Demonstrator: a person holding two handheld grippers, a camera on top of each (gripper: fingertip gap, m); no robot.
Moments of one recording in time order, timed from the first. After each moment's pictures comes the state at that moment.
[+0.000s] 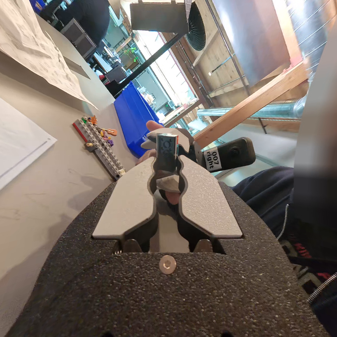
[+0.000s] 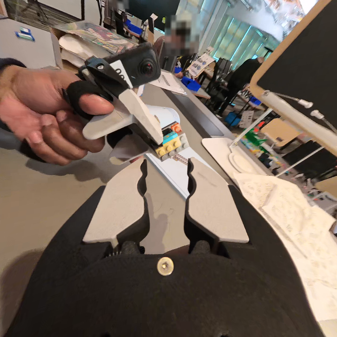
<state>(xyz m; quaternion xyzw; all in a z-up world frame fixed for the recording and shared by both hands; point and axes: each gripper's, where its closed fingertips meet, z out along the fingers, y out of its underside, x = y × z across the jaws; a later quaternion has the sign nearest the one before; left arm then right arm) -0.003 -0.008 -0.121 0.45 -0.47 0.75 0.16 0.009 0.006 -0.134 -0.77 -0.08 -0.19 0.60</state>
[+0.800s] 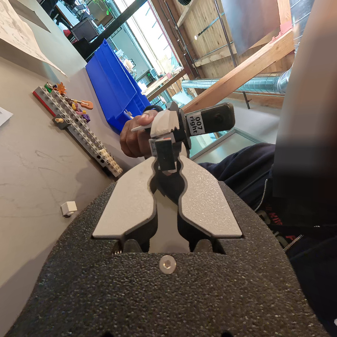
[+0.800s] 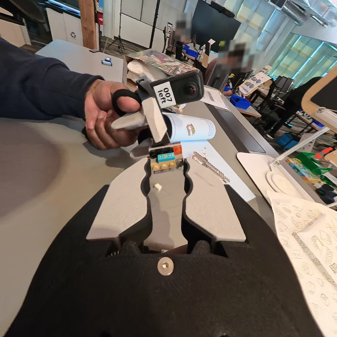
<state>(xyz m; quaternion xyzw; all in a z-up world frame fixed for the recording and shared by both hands) -0.024 -0.023 -0.126 0.40 -0.51 0.72 0.23 -0.015 -0.017 -0.132 -0.77 -0.18 -0.06 0.62</state>
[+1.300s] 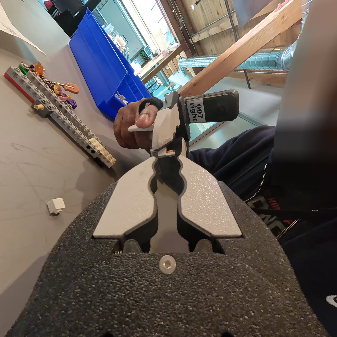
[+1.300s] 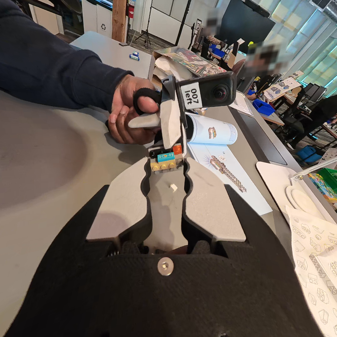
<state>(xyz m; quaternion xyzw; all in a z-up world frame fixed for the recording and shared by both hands) -0.038 -0.035 -0.130 0.38 -0.55 0.70 0.25 -0.039 -0.020 -0.139 -0.77 -0.24 -0.04 0.60</state>
